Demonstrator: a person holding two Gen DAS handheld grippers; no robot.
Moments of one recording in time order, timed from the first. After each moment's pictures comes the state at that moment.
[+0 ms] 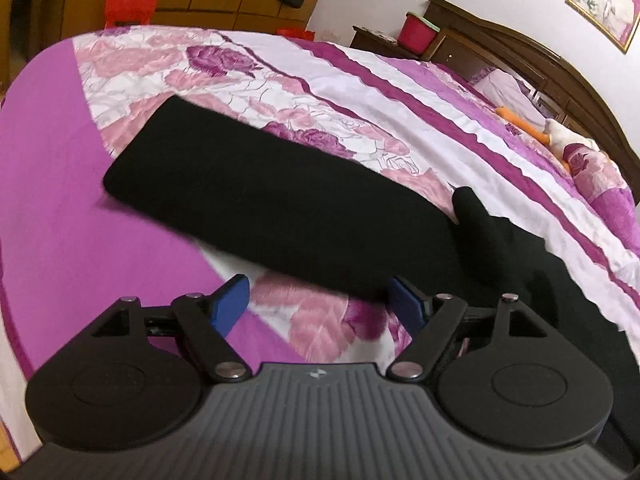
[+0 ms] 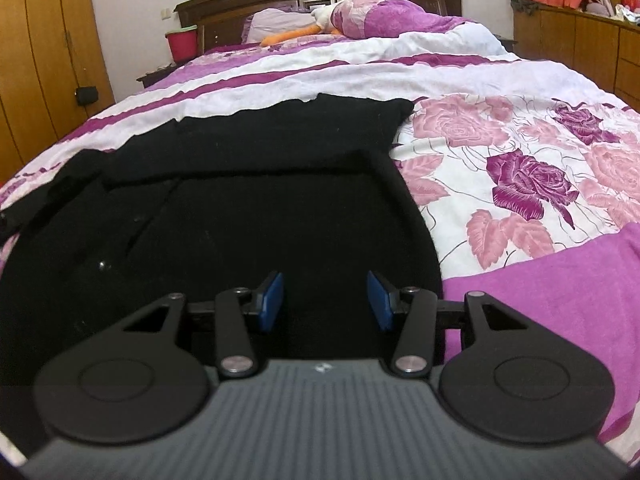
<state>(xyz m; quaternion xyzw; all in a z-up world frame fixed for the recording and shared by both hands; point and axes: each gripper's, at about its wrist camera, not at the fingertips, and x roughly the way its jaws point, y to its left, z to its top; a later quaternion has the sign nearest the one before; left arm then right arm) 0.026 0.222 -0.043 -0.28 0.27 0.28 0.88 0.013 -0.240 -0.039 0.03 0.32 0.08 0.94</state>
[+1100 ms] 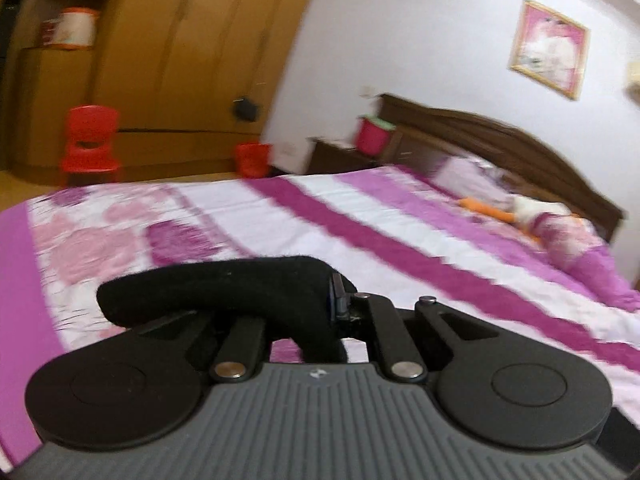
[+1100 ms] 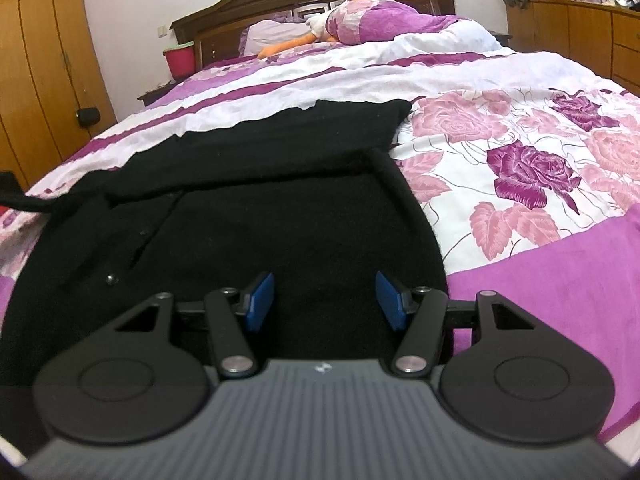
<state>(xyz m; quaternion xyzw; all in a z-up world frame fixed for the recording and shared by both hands) 0.060 0.278 0.057 -0.19 0.11 0.25 0.94 0.011 -0.246 -0.039 0.07 0.30 0.09 0.95</state>
